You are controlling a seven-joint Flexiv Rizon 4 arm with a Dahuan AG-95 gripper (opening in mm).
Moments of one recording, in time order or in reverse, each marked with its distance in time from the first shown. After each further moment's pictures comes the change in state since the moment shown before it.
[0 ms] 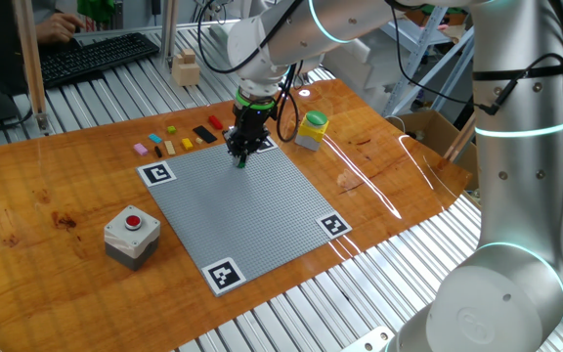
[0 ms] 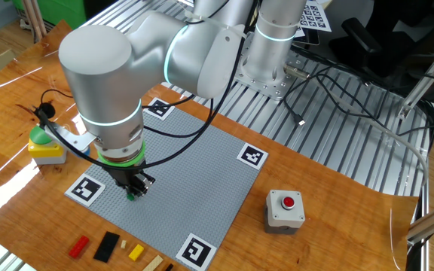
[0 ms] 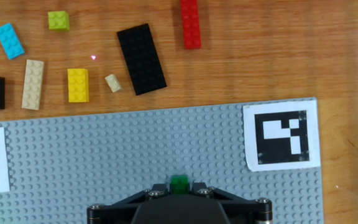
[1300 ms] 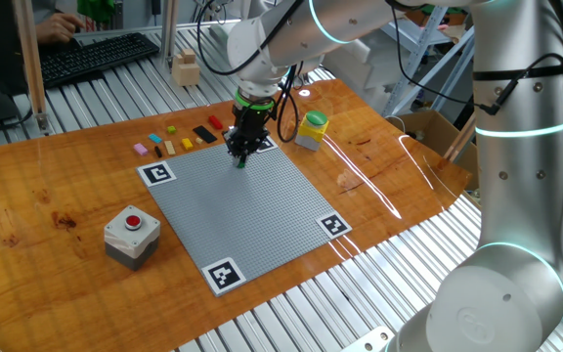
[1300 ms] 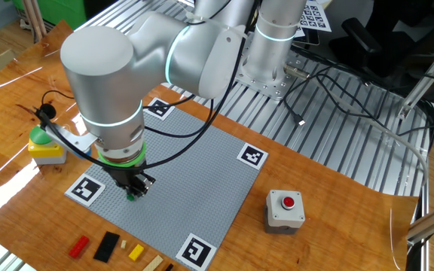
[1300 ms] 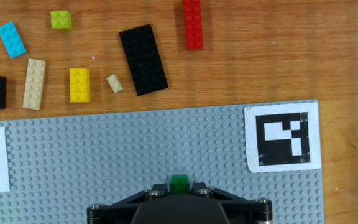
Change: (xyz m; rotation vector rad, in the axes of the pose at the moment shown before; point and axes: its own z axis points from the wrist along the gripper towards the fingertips) arm 0.001 0.002 0.000 0.002 -0.003 -0.002
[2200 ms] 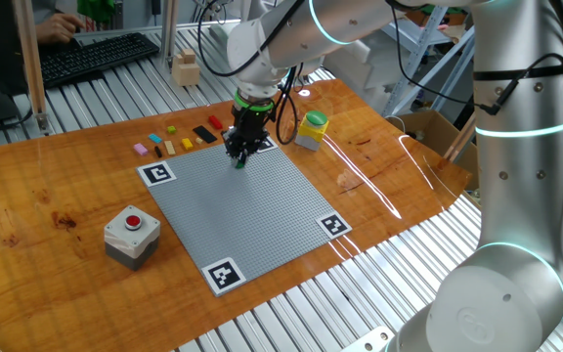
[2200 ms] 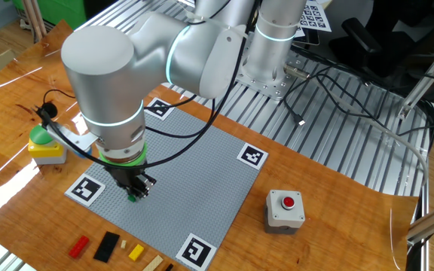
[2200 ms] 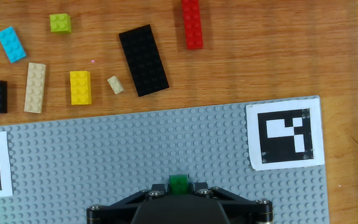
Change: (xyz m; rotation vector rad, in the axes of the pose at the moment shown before) arm 0.001 0.002 0.001 0.001 -0.007 0.026
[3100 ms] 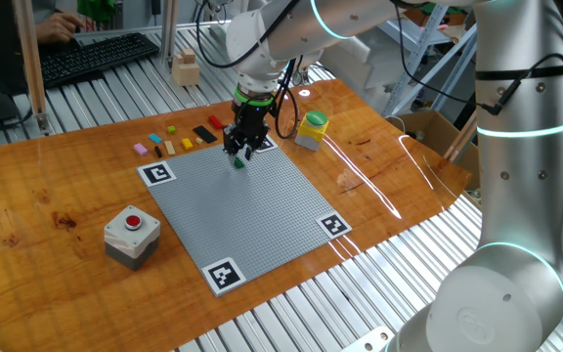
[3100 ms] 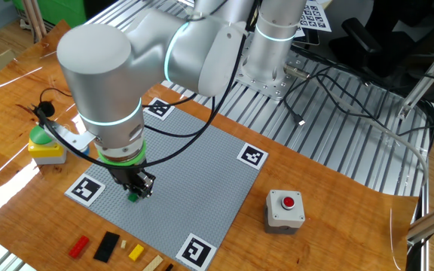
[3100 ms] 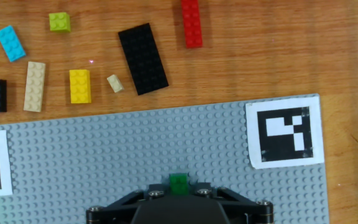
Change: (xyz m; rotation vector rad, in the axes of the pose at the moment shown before) arm 0.000 0.000 -0.013 0.003 0.021 -0.005
